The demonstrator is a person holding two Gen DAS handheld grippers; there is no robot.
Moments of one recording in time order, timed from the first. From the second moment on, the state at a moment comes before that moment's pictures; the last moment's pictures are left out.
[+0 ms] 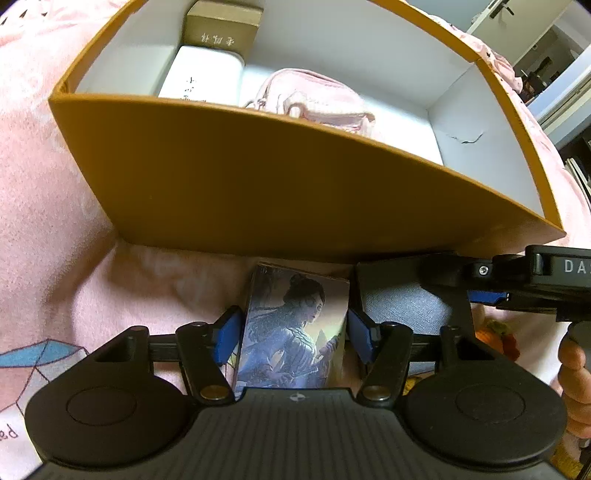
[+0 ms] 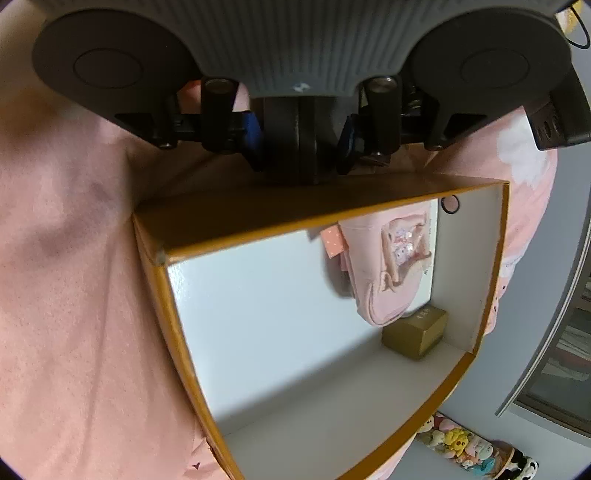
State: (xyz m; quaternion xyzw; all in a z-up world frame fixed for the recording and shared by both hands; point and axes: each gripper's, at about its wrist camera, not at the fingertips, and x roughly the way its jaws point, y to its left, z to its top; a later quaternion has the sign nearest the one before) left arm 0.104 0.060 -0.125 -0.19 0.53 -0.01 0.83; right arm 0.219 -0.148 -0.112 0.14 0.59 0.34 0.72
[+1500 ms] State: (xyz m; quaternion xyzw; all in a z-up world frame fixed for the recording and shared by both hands) left arm 0.156 0.103 0.031 -0.21 0.38 -0.03 0.90; right arm 0.254 -0.113 0.036 0.06 0.38 0.36 0.85
